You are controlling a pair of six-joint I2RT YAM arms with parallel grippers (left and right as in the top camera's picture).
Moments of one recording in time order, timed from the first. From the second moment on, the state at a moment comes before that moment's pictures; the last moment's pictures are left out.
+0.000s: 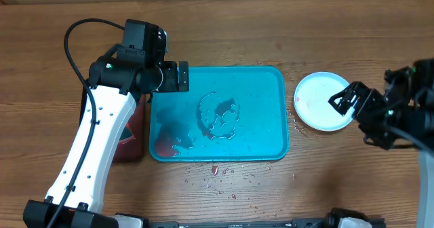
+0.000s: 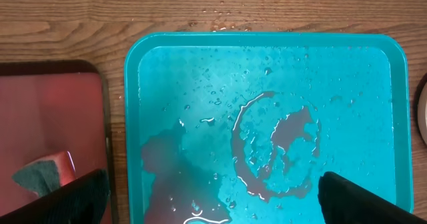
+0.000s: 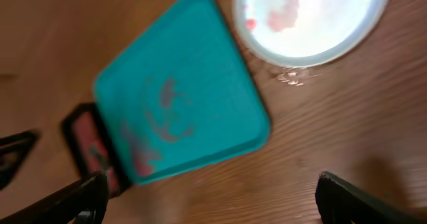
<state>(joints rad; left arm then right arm) -0.21 1.54 1.48 -1.01 0.06 -0.23 -0.20 1.17 1.46 -1.46 -0.42 0.43</state>
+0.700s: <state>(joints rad) -0.21 1.54 1.48 -1.01 0.06 -0.23 -0.04 0.86 1.08 -0.85 -0.48 0.01</state>
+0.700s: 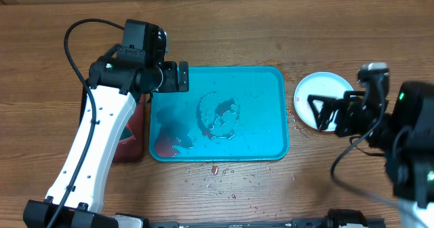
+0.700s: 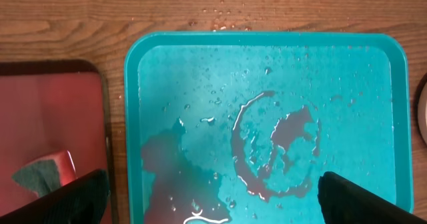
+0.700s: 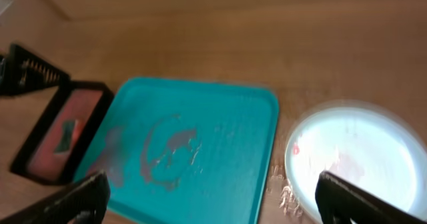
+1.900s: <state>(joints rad) -0.21 1.54 1.48 -1.02 0.06 -0.23 0.13 0.01 0.02 -0.02 -0.16 0.07</state>
